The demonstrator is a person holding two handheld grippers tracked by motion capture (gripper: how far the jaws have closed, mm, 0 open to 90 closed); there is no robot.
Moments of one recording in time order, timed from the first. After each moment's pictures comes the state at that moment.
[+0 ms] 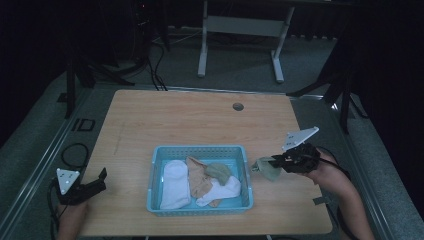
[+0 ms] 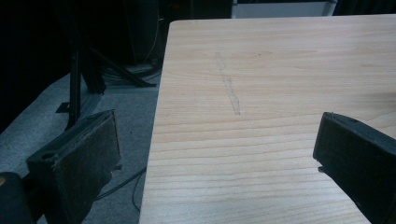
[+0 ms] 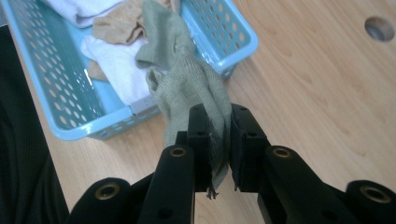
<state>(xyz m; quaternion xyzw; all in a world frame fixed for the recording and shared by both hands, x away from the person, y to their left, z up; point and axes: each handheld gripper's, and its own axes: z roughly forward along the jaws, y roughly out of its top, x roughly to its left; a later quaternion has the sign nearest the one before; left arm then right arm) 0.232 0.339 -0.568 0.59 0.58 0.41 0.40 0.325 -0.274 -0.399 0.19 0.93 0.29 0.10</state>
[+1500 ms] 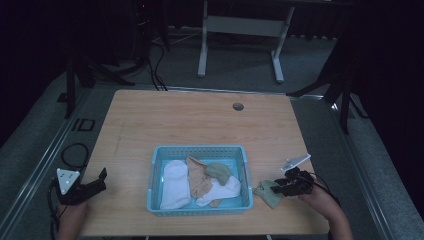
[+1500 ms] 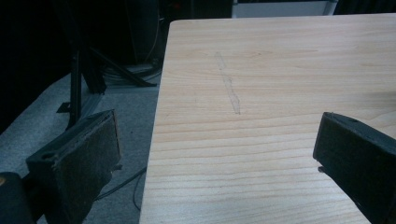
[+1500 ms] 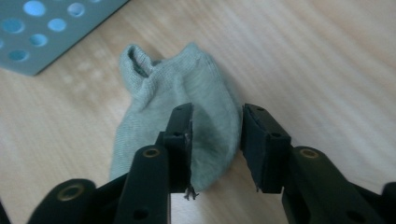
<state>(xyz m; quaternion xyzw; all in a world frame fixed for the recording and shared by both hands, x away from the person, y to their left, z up) 0.232 0.338 -0.568 0.59 0.57 0.41 0.40 0.324 -0.312 -0.520 0.30 0.92 0.25 0.04</state>
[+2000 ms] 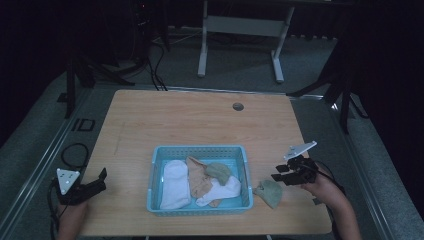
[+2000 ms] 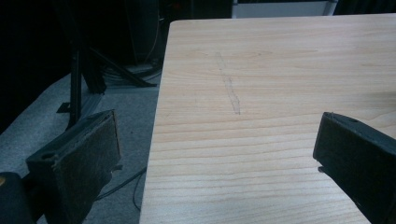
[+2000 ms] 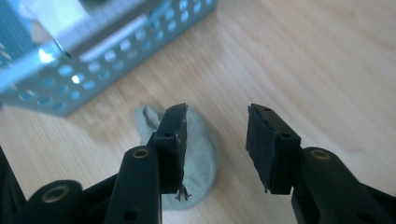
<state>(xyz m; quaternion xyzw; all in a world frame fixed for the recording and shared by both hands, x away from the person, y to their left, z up) 0.232 0.338 -0.568 0.59 0.57 0.41 0.40 0.331 -0.301 -0.466 0.28 0.92 0.28 0.08</state>
